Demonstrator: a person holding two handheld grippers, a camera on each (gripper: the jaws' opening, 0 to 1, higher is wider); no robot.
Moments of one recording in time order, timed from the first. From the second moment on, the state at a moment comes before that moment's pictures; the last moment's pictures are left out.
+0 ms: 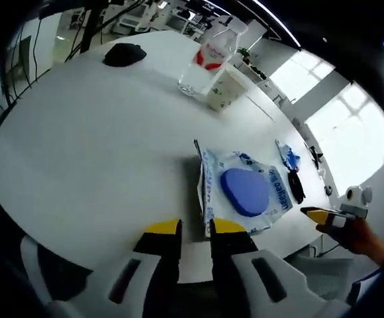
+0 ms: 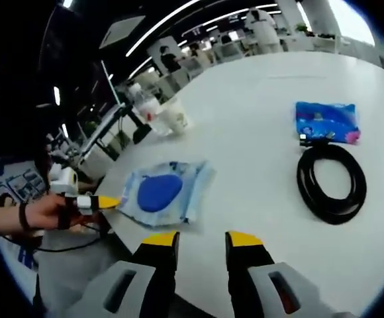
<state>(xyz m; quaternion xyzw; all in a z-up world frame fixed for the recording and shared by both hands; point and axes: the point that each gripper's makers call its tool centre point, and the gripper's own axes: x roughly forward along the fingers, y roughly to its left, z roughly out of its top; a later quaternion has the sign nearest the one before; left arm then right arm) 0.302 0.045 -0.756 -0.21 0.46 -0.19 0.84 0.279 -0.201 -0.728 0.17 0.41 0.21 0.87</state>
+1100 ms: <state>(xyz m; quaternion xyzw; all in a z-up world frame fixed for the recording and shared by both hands) 0.301 0.041 -0.758 -0.21 0.46 -0.21 0.84 0.315 -0.162 -0.749 0.21 0.45 0.20 0.84</state>
